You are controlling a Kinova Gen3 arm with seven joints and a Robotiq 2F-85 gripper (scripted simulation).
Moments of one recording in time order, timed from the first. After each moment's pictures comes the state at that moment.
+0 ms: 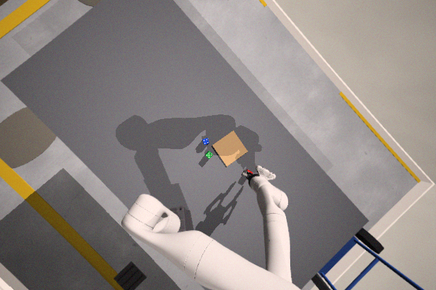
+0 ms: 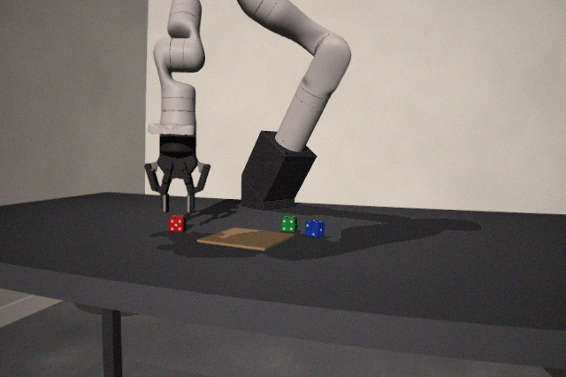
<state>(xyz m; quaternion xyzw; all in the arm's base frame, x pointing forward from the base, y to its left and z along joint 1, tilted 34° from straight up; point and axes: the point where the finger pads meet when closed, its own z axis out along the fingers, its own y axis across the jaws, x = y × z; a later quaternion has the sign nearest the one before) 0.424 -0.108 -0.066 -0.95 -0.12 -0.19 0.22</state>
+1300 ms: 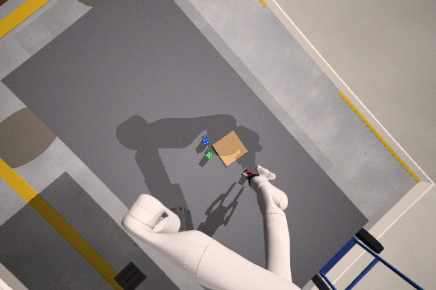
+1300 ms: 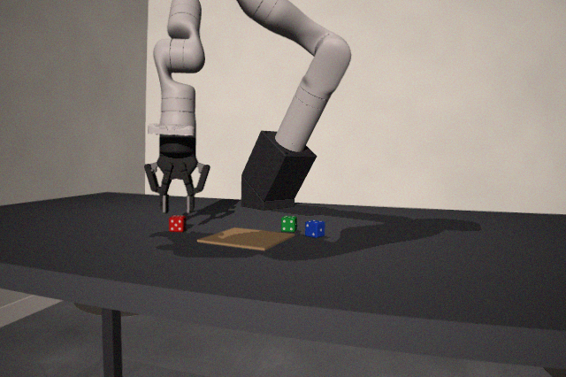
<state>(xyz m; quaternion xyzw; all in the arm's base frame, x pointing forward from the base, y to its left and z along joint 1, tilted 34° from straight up) 0.424 -0.108 -0.067 -0.95 -0.12 -0.20 0.22</state>
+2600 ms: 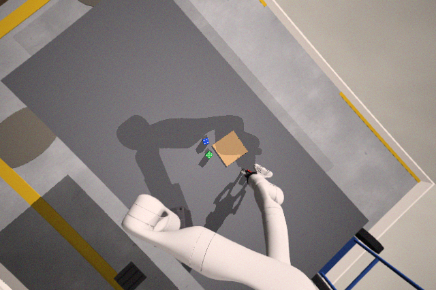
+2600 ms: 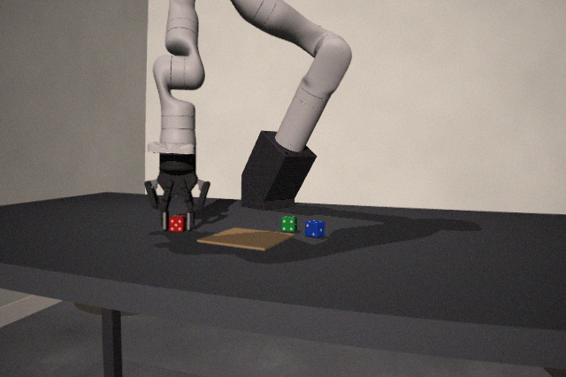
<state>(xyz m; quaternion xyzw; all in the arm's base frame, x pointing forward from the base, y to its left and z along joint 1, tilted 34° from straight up) 0.435 -0.092 -0.096 -0.95 -0.12 -0.19 0.22</state>
